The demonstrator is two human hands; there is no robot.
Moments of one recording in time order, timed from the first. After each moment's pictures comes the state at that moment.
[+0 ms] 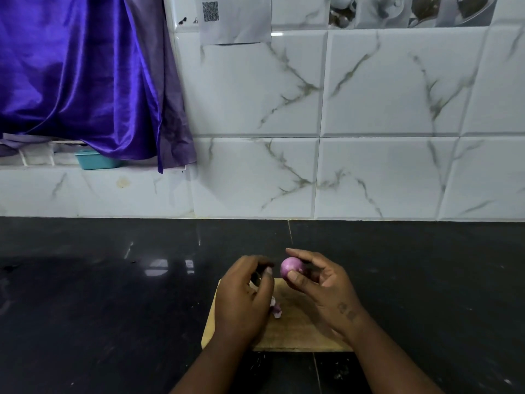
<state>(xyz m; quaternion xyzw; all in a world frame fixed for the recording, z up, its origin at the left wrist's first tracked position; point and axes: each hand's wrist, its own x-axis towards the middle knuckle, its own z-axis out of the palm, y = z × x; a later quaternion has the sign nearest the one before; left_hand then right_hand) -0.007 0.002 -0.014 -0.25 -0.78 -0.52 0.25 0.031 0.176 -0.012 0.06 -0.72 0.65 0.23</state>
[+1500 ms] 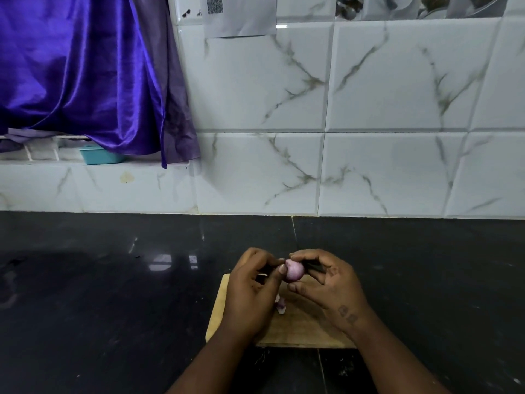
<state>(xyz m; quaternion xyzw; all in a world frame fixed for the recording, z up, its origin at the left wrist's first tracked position) -0.022 0.007 -0.026 -0.30 -0.71 -0.62 0.15 0.033 0.176 -0.011 0.12 -0.71 0.64 0.26</state>
